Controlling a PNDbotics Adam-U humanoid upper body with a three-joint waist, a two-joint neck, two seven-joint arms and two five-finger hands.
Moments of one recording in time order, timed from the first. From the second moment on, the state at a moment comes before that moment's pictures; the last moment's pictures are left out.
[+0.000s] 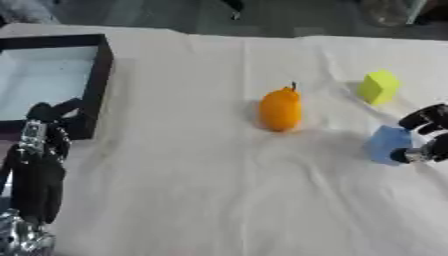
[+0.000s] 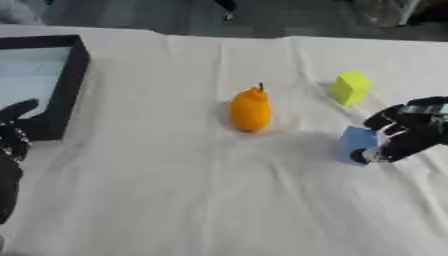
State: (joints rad) left arm -0.18 0.42 -0.22 -1.98 0.31 0.02 0.42; right arm -0.54 -1.12 0.39 -1.80 -0.14 0.78 0.48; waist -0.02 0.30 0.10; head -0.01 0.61
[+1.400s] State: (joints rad) left arm -0.18 0.41 -0.22 -1.98 0.31 0.02 0.42; right arm -0.54 -1.12 0.42 -1.80 0.00 0.77 0.49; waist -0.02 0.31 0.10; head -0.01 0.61
